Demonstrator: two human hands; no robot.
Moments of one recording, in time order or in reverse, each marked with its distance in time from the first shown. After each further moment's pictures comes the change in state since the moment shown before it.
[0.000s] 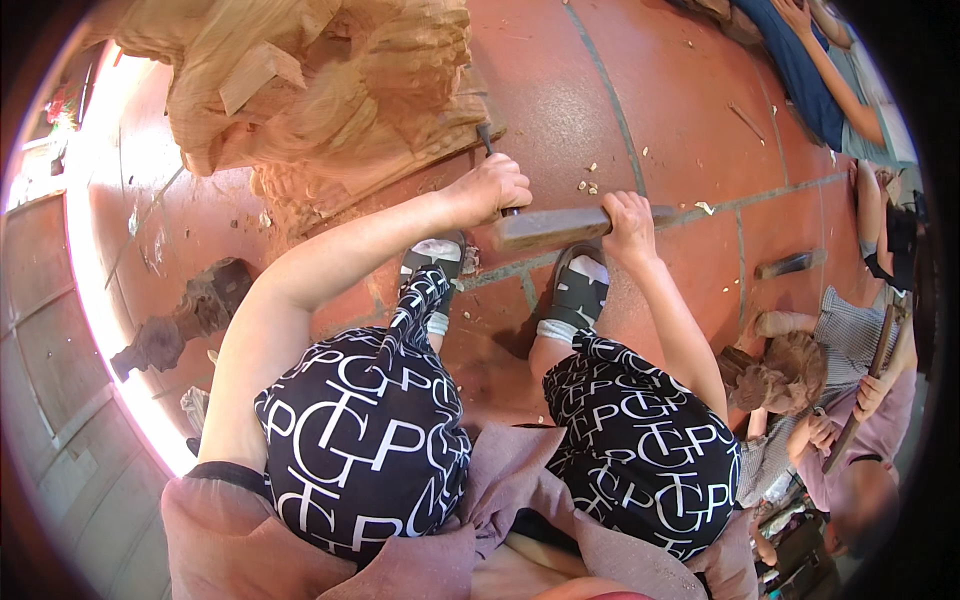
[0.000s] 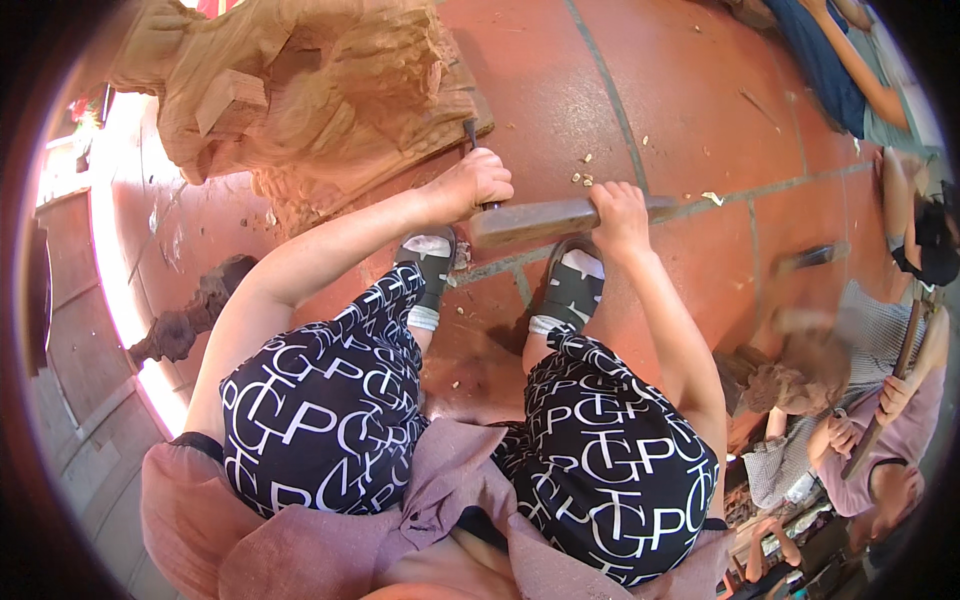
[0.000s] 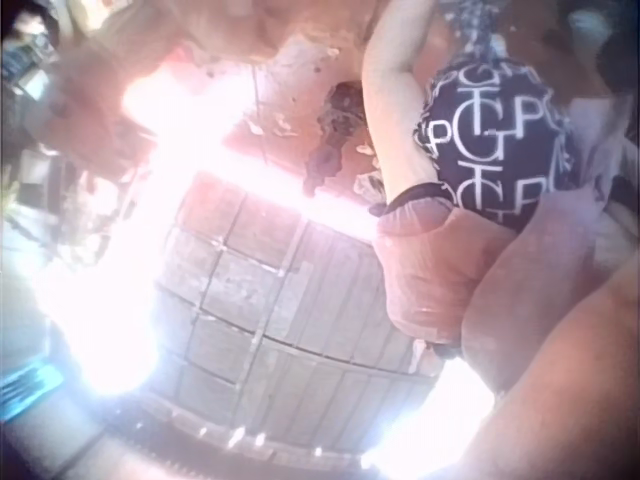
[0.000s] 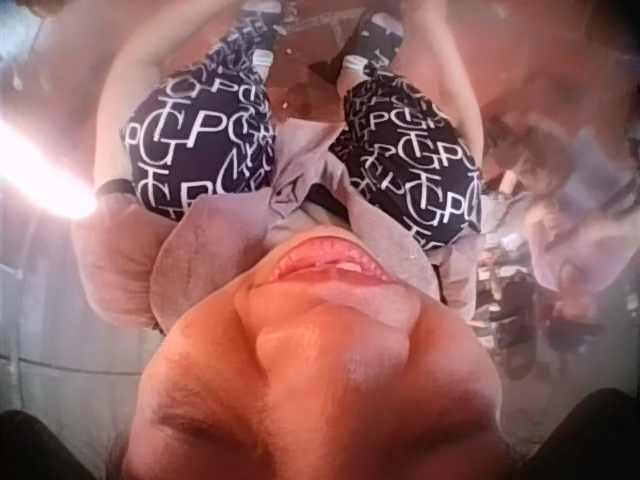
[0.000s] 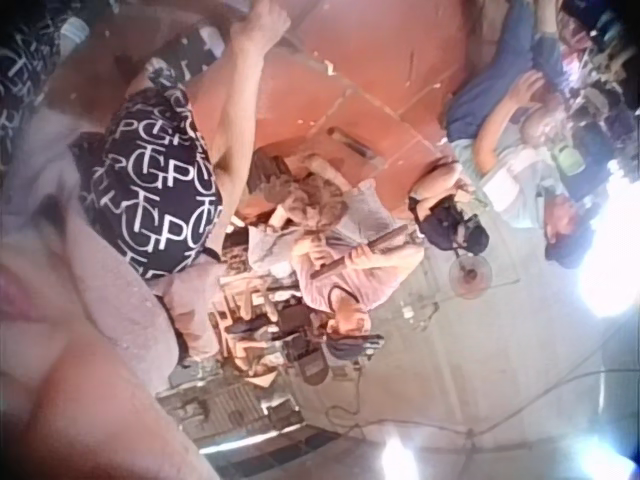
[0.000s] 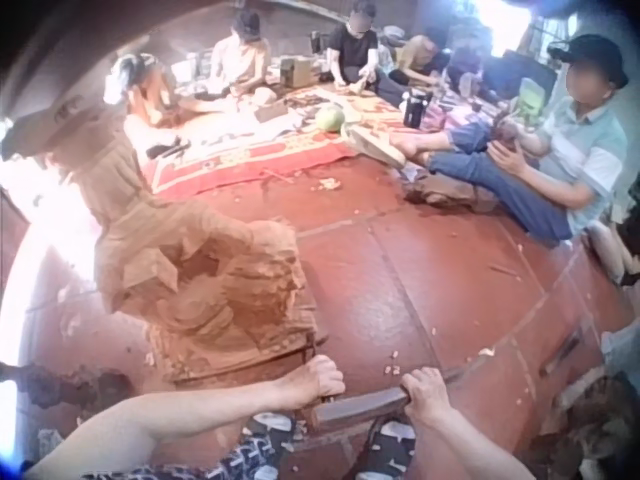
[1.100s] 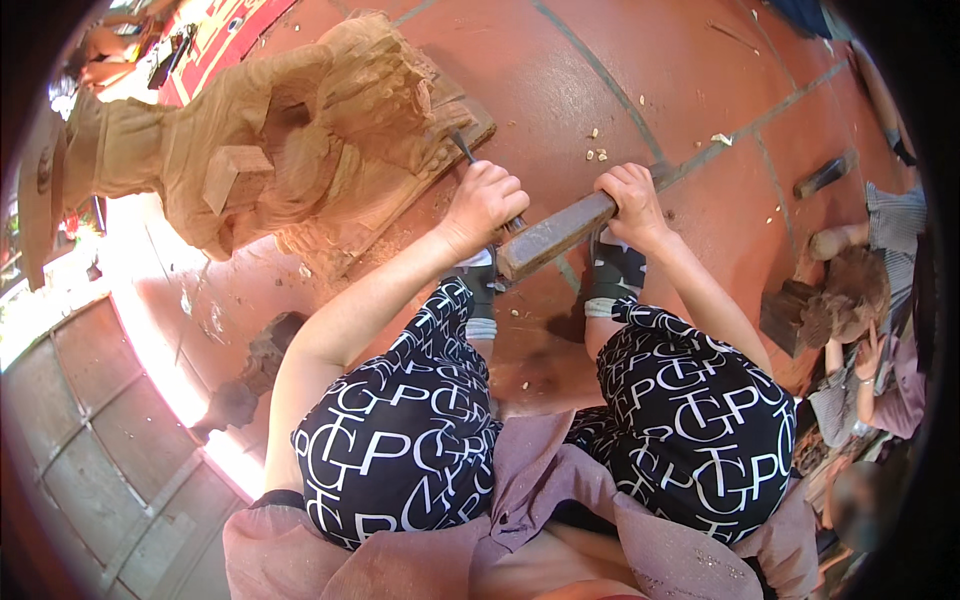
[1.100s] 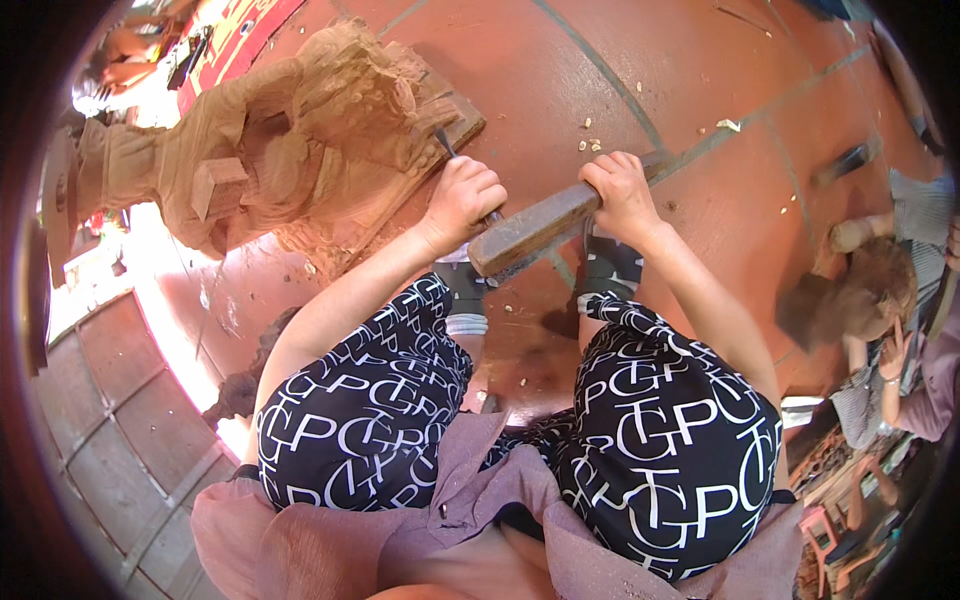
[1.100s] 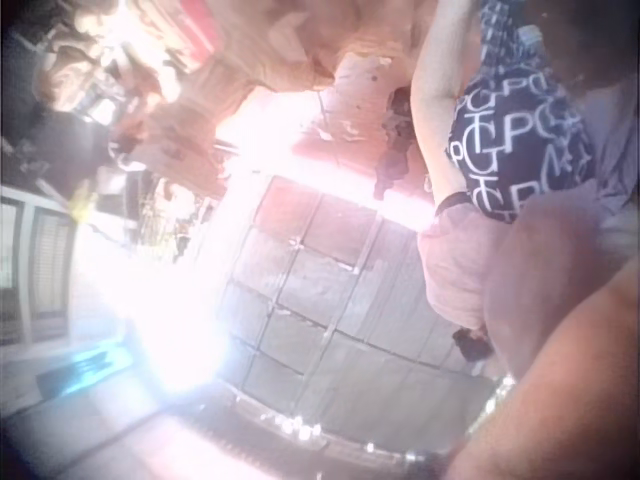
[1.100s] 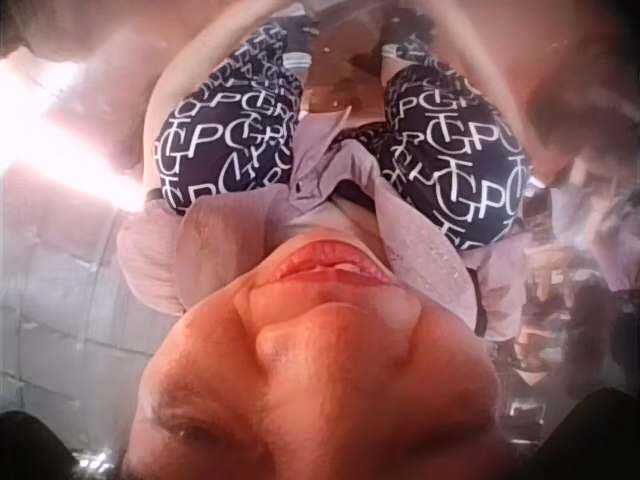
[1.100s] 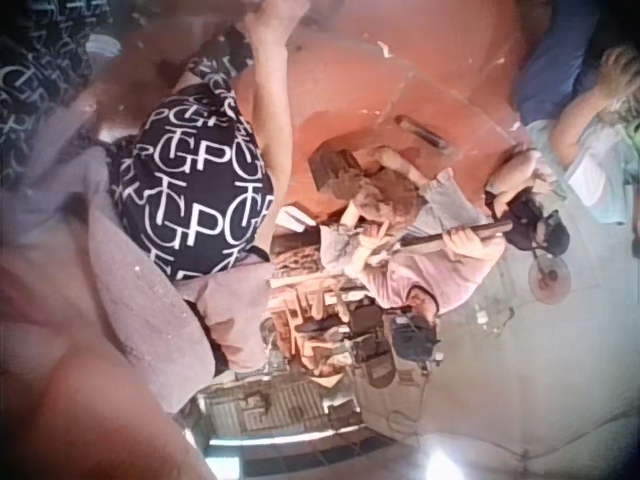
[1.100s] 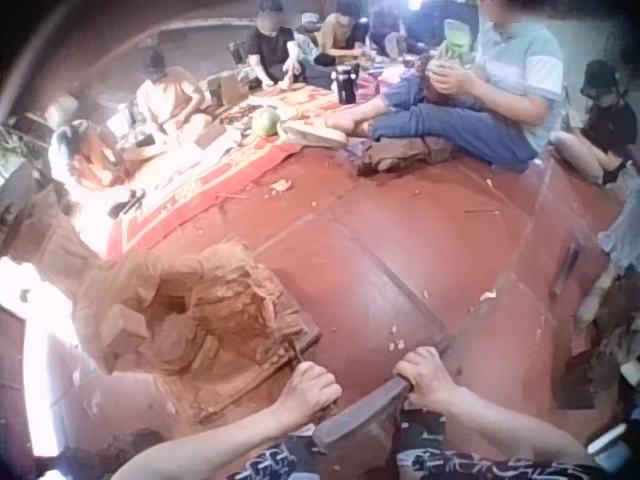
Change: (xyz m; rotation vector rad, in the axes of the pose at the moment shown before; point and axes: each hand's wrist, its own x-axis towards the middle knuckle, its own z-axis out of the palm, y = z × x) left_hand -0.010 0.027 -0.011 0.256 0.038 -0.031; right_hand -0.014 -0.028 0.008 0.227 0.134 0.040
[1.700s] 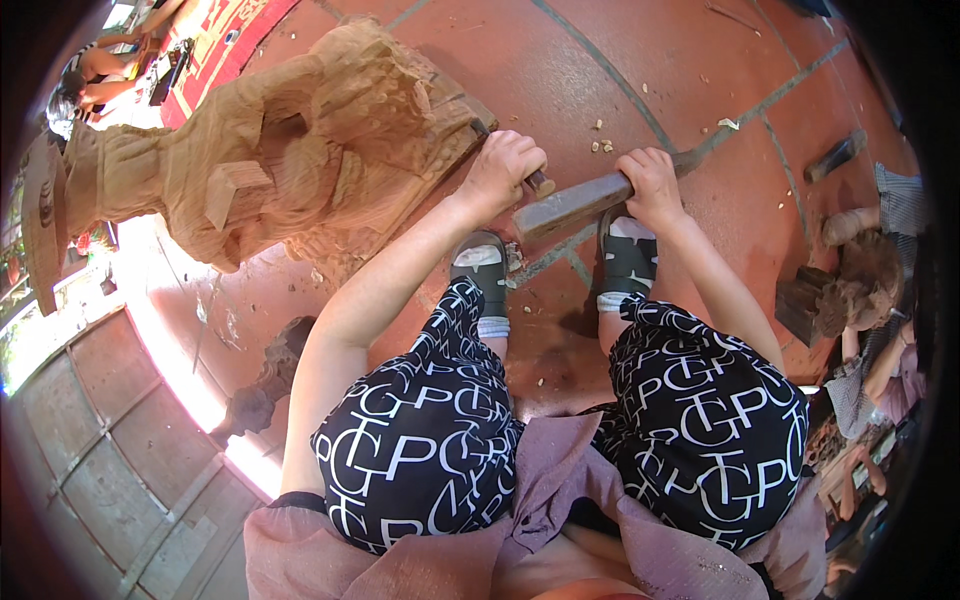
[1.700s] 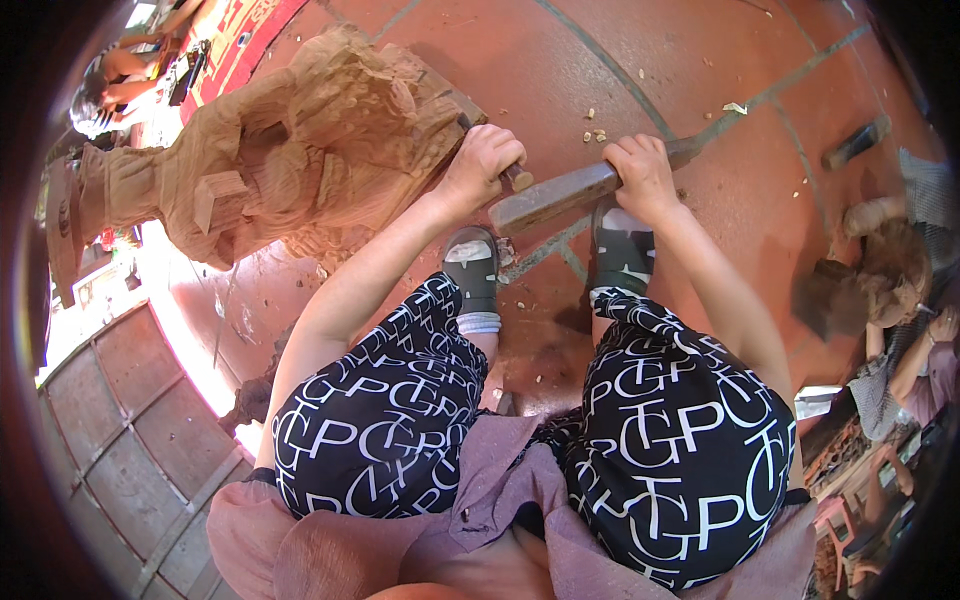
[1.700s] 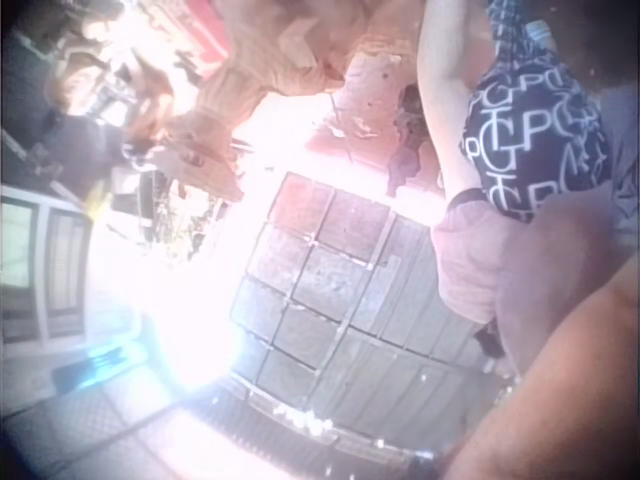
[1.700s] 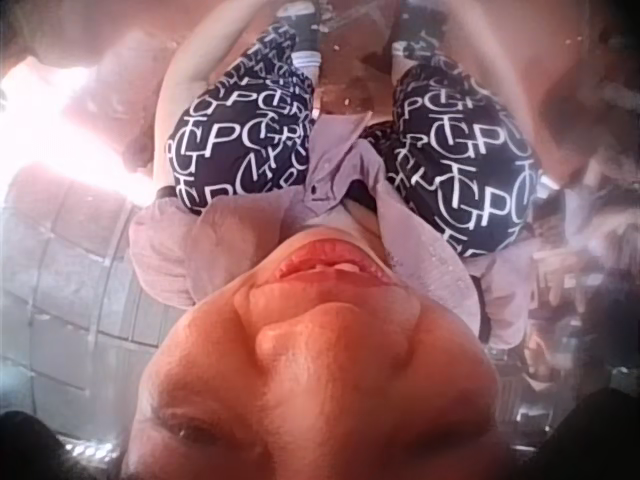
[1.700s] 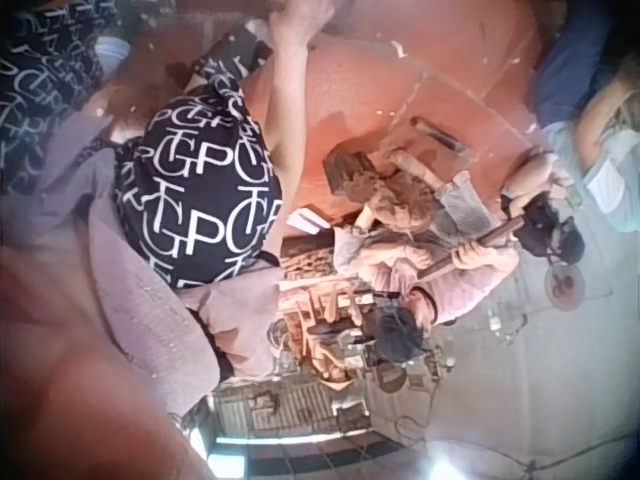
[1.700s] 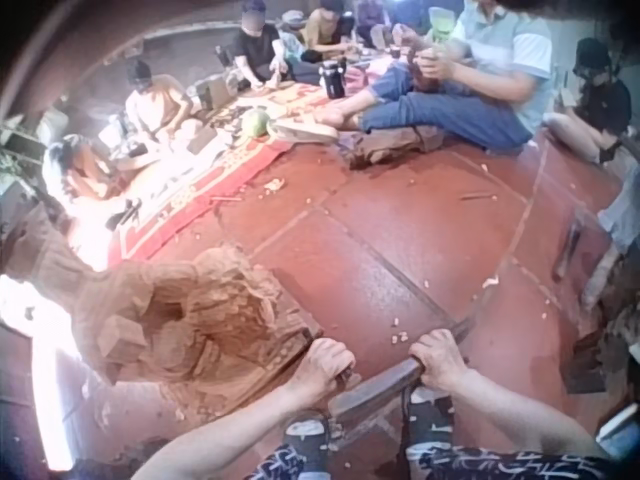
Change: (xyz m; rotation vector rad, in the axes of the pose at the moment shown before) left_hand 0.033 -0.023 0.012 -0.166 -0.013 -0.074; right_hand -0.006 0.023 0.002 -0.089 0.027 0.046
